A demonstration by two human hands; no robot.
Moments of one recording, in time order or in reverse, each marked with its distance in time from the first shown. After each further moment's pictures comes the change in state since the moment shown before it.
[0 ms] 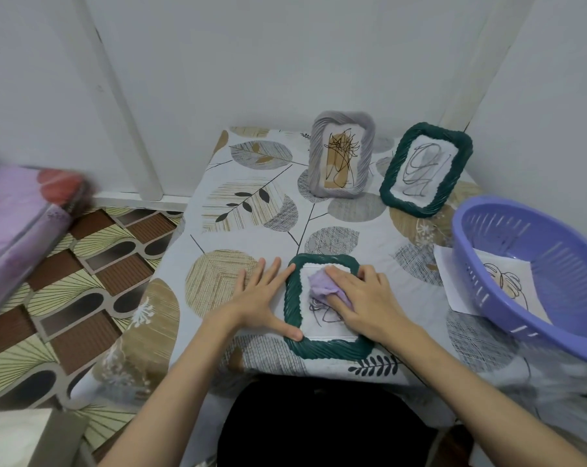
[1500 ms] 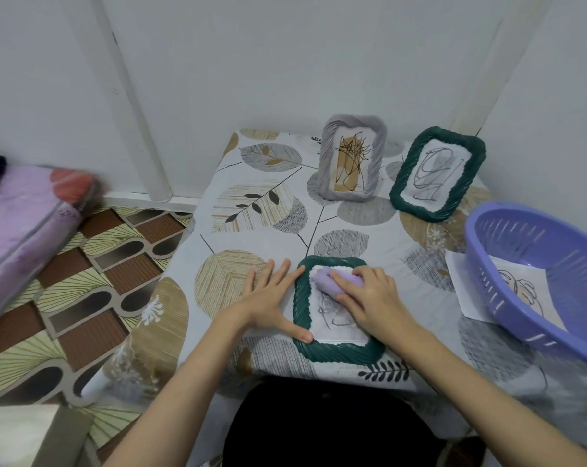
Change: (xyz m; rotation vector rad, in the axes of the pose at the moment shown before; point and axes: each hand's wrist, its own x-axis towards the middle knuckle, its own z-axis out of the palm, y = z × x) left_hand 0.001 -0.001 0.000 -0.034 0.000 -0.004; right_hand 0.005 0.000 0.007 -0.001 0.146 -0.020
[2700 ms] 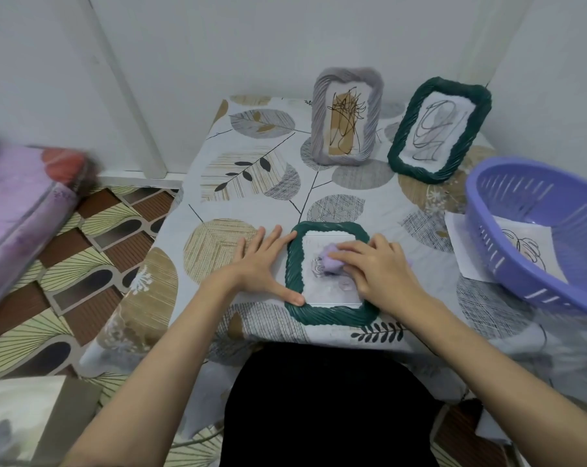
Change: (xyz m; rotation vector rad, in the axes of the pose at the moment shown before) left_hand -0.001 0.003 -0.002 -0.050 -0.009 -0.032; right_hand -0.015 0.003 -0.012 0.007 0.056 -0.068
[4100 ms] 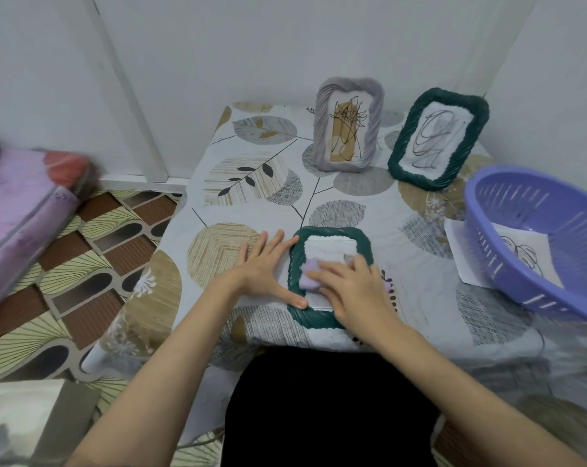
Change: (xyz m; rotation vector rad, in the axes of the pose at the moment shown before) left_hand 0.005 -0.003 0.002 0.023 0.010 -0.004; right_hand -0.008 -0.046 0.005 0.009 0.038 0.046
